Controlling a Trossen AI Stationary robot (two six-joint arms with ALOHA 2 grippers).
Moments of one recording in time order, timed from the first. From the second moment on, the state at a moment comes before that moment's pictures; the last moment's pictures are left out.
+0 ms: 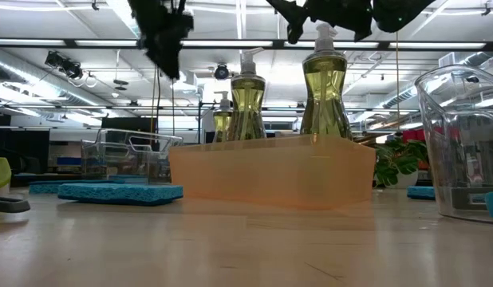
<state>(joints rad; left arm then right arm) 0.35 1.34 1.36 -0.97 -0.46 -0.09 -0.45 1.38 0.99 0.57 -0.76 0.44</state>
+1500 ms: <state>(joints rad) 0.13 1.35 1.33 -0.65 -0.22 -0.13 -0.50 0.84 0.99 -1.06 -0.50 -0.10</state>
